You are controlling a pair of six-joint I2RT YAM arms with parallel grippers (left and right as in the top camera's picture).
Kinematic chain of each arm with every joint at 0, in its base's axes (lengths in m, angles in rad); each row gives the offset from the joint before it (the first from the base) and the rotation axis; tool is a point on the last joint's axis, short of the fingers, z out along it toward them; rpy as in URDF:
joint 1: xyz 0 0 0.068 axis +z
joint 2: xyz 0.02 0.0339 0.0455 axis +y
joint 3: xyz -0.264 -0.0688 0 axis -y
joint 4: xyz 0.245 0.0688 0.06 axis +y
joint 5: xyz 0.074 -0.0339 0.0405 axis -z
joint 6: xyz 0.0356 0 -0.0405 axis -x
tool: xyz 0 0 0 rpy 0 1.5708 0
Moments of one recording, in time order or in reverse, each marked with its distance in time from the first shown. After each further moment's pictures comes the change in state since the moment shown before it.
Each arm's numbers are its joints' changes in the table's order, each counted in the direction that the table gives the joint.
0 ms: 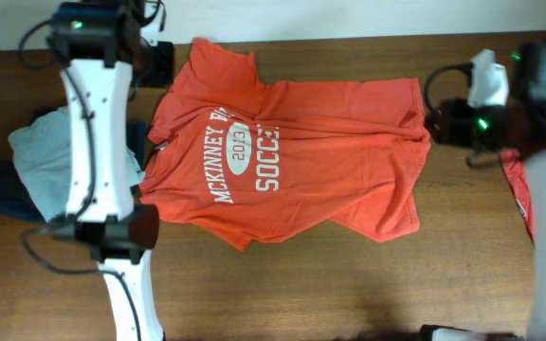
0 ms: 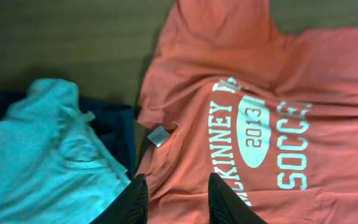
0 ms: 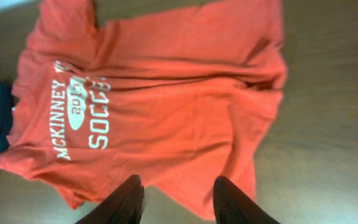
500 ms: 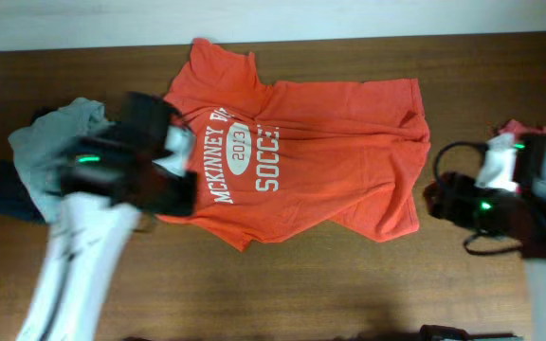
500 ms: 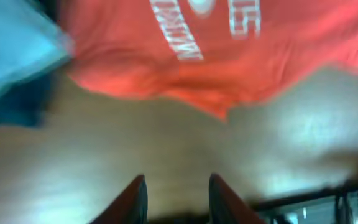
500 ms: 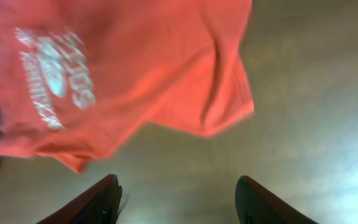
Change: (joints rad) left arm -0.184 -0.826 -1.330 -0.238 0.101 0.114; right arm 0.000 -0.316 -0.365 0.093 0.071 -0.220
